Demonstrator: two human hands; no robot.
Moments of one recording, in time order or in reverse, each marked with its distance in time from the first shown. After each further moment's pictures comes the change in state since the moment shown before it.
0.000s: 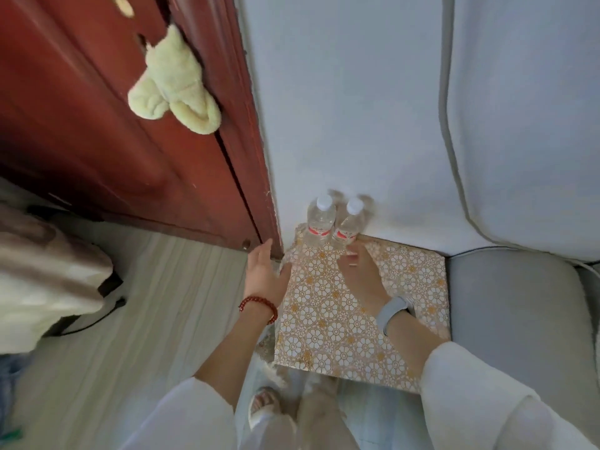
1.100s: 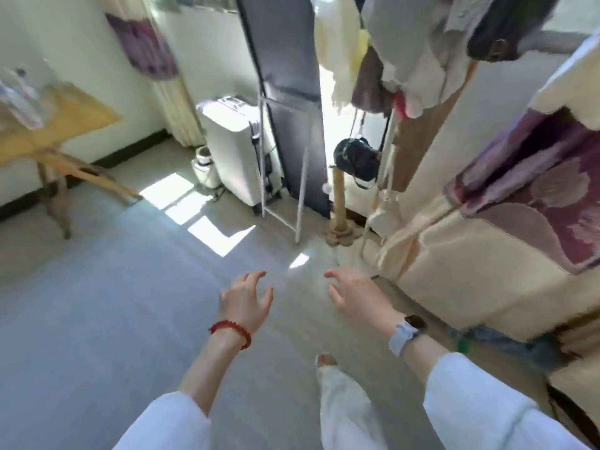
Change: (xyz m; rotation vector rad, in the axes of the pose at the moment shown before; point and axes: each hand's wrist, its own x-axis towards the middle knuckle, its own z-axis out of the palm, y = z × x) left_hand -0.914 -0.530 -0.328 -0.148 1.365 -1.328; right_hand -0.891 -0.009 0.638 -1.011 -1.623 -1.799
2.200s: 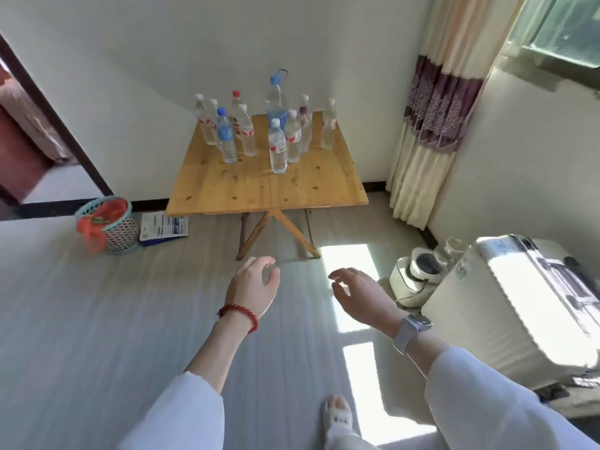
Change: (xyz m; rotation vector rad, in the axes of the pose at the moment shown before) left_hand 0.623 -0.532 -0.385 -0.179 0.519 -0.595; right_hand 0.852 -0.570 0.149 -0.104 -0.330 -0.689
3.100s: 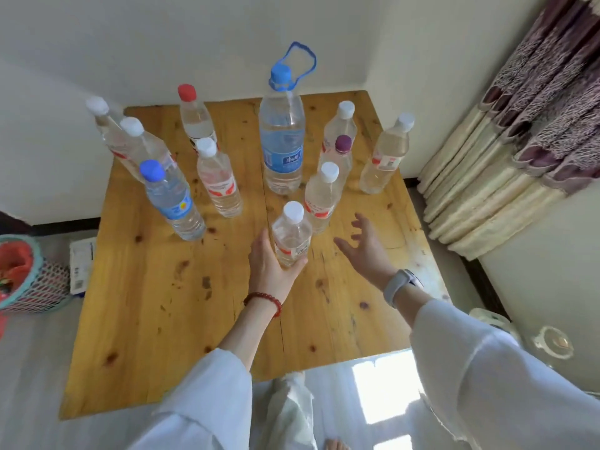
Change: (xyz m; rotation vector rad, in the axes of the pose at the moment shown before) left_hand 0.631 -0.085 0.117 -0.266 -0.091 -0.174; right_hand 0.671 0.094 0.001 0.388 0.142 0.350
